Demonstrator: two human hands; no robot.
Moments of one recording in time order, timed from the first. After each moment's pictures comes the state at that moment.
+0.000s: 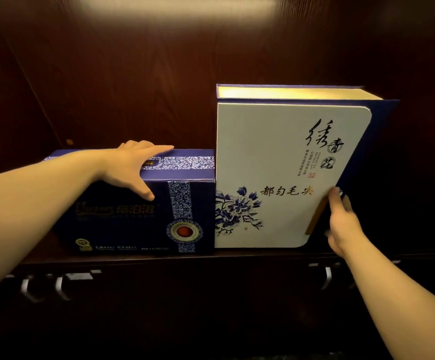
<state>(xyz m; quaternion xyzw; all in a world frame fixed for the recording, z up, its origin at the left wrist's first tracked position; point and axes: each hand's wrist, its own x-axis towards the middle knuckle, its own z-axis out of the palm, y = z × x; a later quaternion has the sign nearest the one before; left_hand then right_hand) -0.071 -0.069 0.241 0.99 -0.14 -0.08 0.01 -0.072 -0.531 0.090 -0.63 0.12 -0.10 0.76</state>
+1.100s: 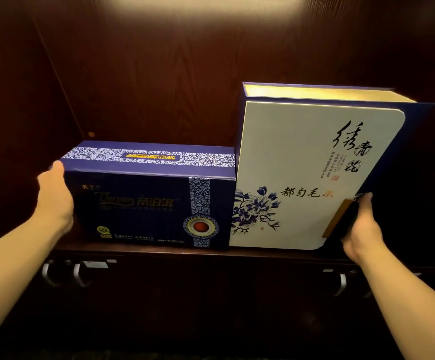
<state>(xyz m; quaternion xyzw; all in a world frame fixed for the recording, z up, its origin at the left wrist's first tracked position) -0.146 0.041 0.132 0.61 0.27 0.36 0.66 -0.073 -0.527 0.091 -0.58 0.14 -0.07 0.80</state>
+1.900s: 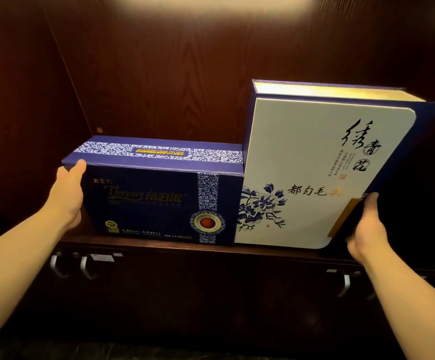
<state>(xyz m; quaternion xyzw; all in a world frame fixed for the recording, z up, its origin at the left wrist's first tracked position) -0.154 0.044 0.129 0.64 0.23 0.30 0.67 -0.071 -0.529 0.089 -0.56 0.16 -0.08 0.81</state>
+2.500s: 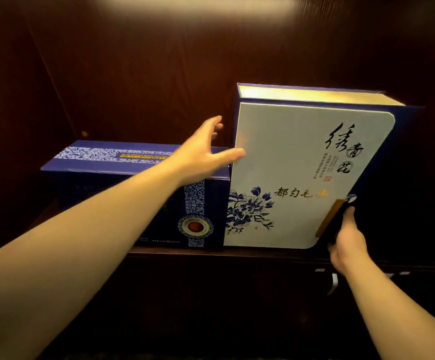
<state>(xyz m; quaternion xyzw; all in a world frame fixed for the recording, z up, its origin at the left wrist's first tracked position) -0.090 -0.188 0.232 0.89 -0.13 0.11 0.42 -0.074 -0.529 0.063 -0.58 0.22 -0.06 0.78</state>
